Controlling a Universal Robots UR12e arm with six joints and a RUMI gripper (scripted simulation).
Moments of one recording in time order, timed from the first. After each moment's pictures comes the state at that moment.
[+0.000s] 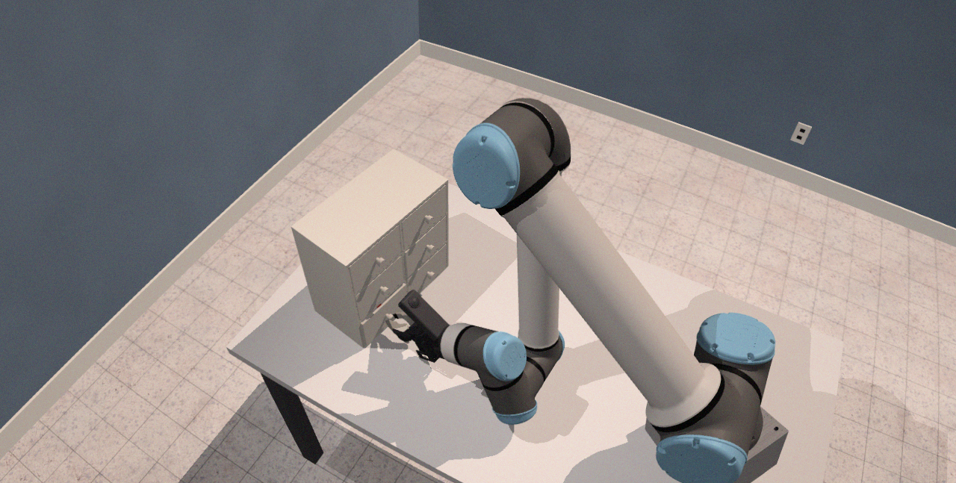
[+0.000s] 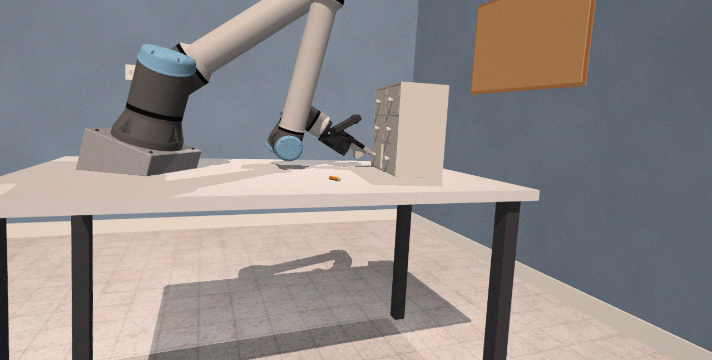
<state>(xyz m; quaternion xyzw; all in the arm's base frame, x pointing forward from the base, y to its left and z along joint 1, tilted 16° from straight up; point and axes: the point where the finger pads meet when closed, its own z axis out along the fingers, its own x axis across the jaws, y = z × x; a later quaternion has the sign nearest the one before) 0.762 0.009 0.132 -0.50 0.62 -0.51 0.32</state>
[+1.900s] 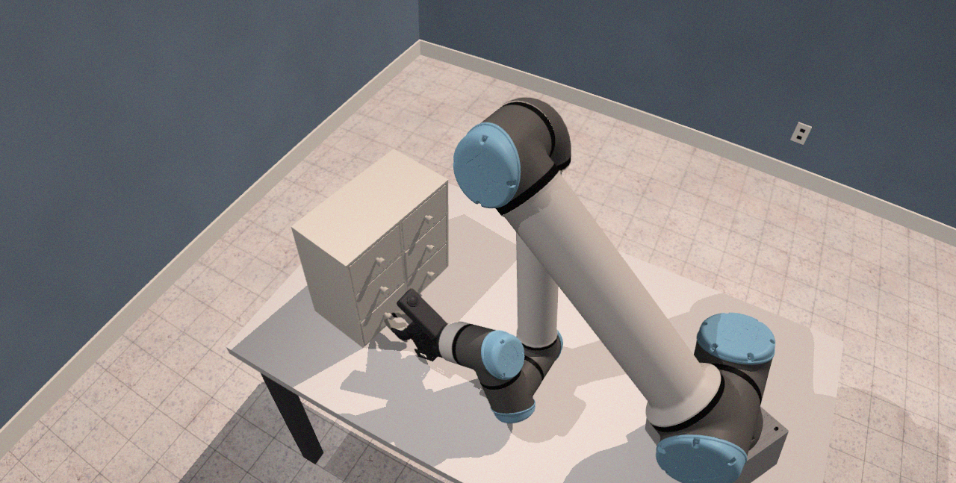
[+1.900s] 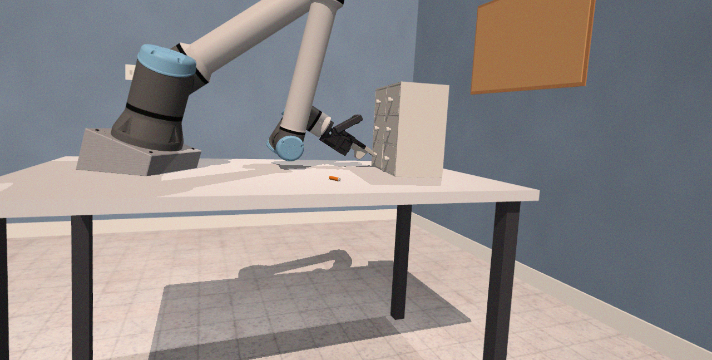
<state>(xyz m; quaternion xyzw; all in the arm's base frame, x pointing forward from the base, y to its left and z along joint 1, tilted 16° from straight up) 0.766 0.007 0.133 -0.50 0.62 -0.51 0.32</state>
